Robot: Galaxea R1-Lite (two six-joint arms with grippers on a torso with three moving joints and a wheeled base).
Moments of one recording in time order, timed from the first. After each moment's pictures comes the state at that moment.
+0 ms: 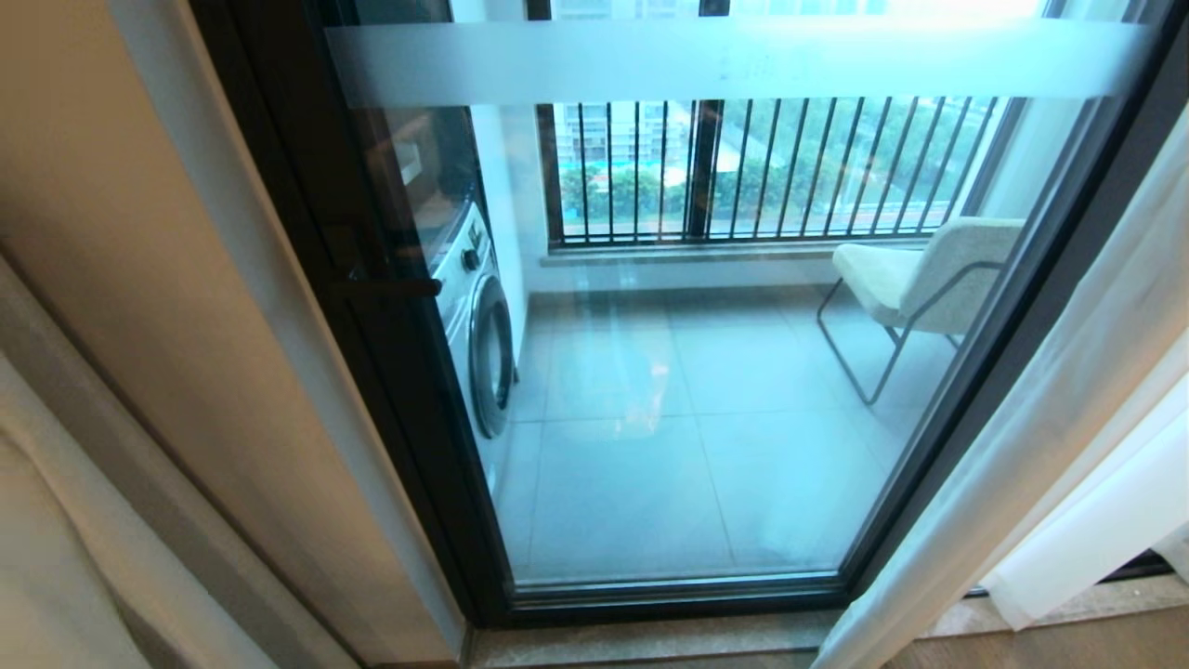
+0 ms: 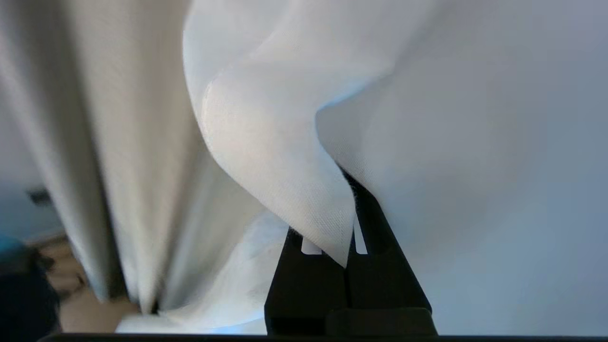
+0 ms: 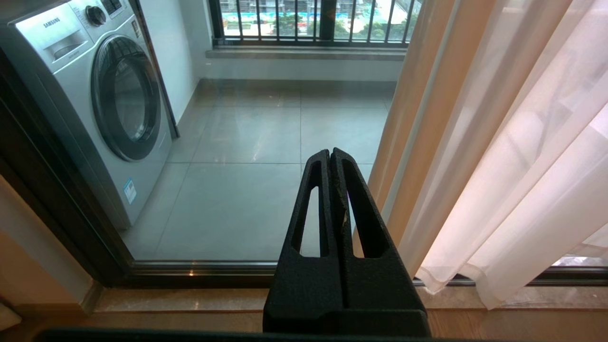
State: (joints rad) left arm 0.89 1.63 -1.74 0.32 -0.02 -0.48; right arm -0.01 0.00 0.00 -0.07 0.02 -0.03
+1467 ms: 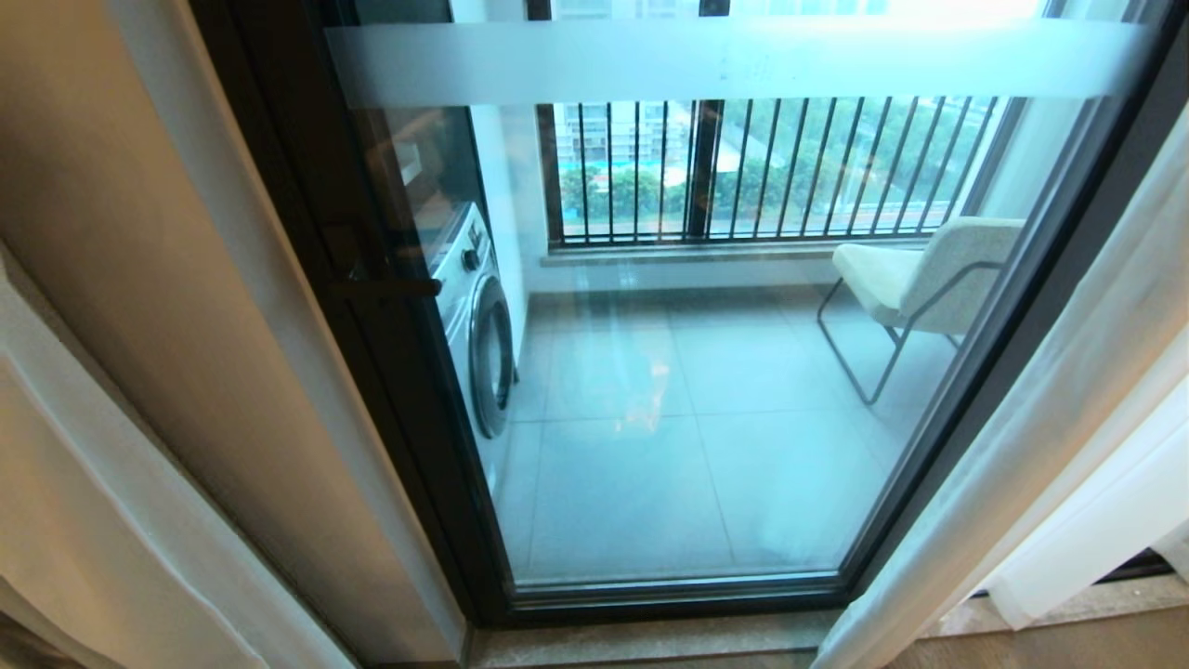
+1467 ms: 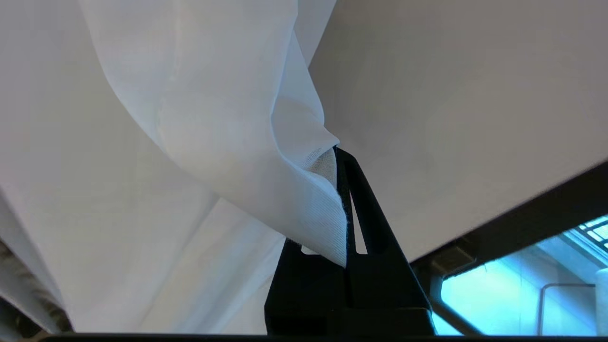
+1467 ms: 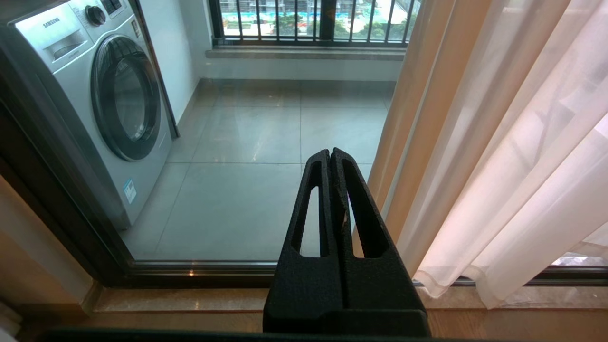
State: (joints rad) left arm 0.48 1.47 -1.60 0.28 -0.02 -0.44; right arm -0.01 0.00 0.00 -0.07 0.02 -0.03
